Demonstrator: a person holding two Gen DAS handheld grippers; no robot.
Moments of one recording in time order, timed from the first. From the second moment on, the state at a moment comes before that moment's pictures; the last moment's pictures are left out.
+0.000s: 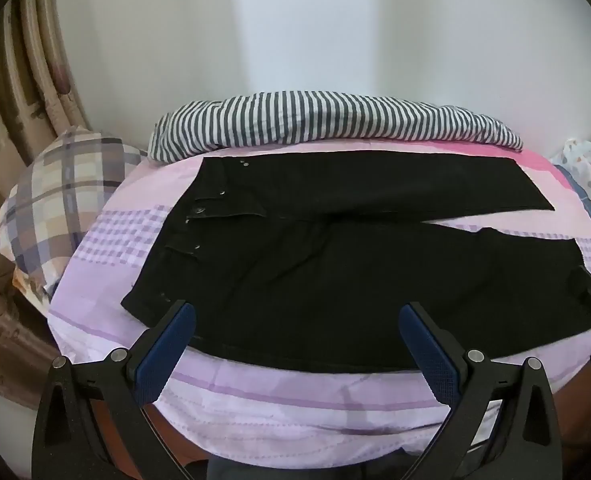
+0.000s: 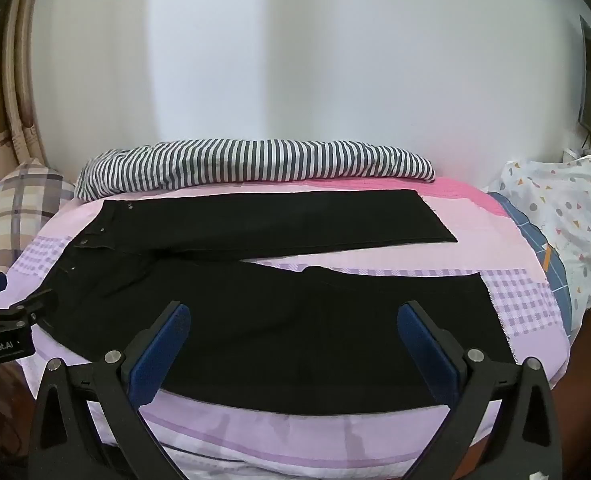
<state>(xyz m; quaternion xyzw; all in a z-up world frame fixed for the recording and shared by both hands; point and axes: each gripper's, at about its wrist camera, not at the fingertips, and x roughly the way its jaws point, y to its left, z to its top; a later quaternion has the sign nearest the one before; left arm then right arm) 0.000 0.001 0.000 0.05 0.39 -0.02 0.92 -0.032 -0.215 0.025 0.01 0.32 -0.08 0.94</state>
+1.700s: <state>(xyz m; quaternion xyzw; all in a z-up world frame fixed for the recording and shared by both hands) 0.008 -0.002 -0.030 0.07 0.42 -0.04 0.90 -0.008 -0.215 0.006 0.00 0.37 -0.08 0.93</state>
